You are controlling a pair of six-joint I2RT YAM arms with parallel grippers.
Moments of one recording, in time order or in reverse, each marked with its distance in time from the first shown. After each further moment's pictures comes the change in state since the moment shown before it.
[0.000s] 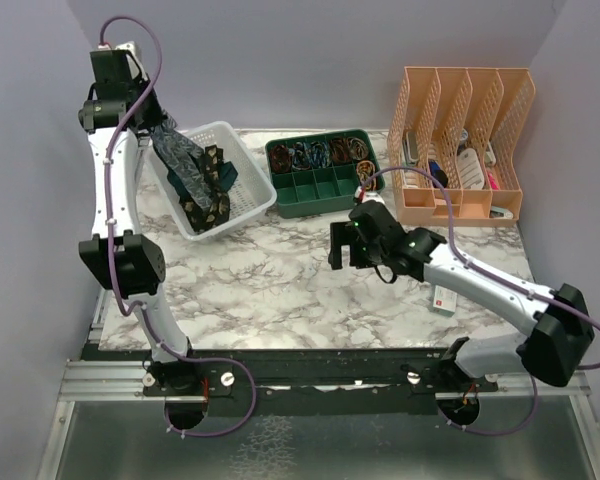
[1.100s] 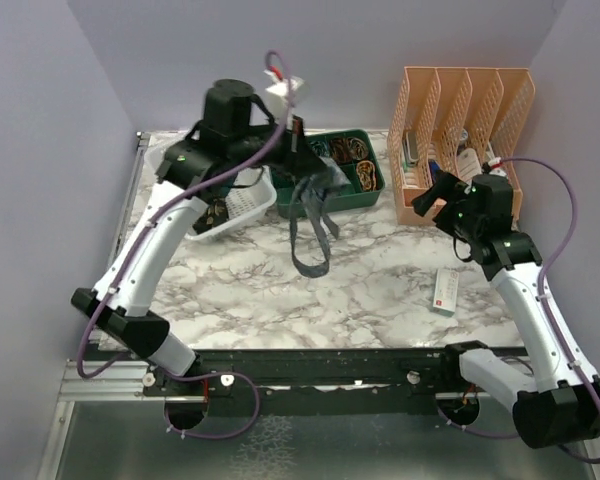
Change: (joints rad) left arm -0.631 -0.434 -0.330 0.166 0.518 -0.087; right arm -0.613 -0.354 -0.043 0.056 -0.146 0.065
